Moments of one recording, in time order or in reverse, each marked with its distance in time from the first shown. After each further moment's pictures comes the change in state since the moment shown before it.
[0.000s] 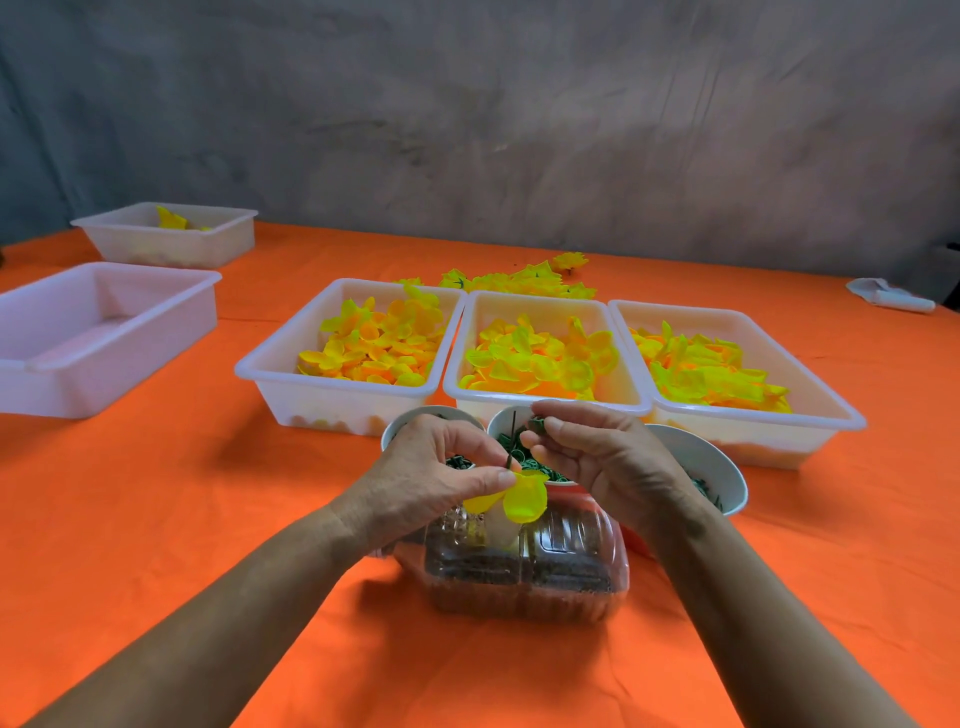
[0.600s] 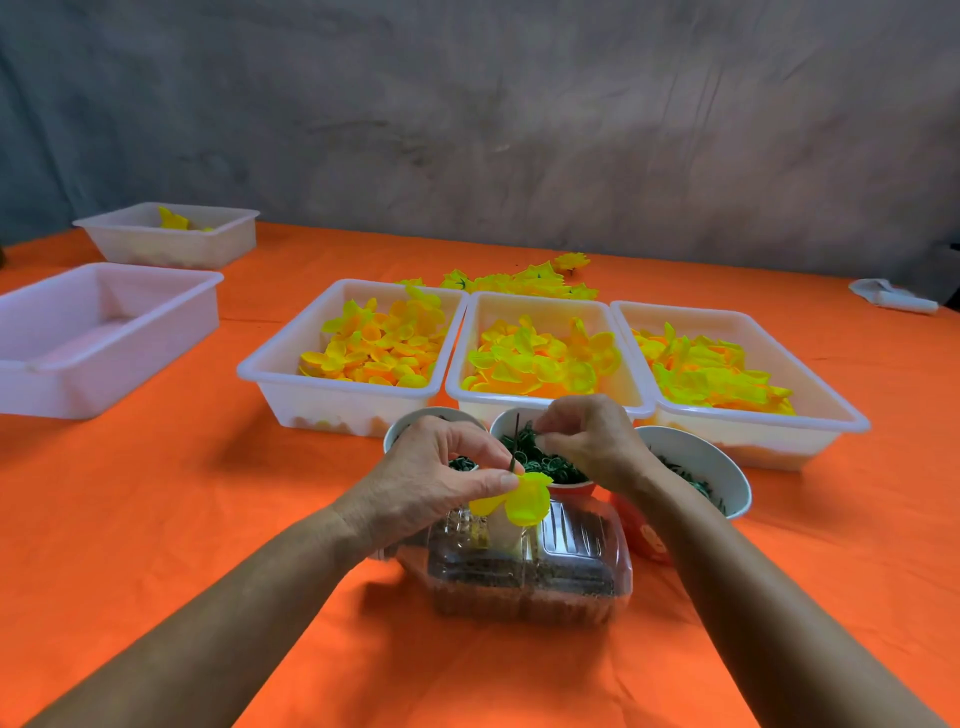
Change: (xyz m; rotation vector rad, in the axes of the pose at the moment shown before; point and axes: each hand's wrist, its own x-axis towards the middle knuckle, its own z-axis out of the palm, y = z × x) left_hand 0.000 0.003 -0.001 0.003 -0.018 0.005; right_hand 0.034 0.000 -0.009 -1.201 0.169 -0.198
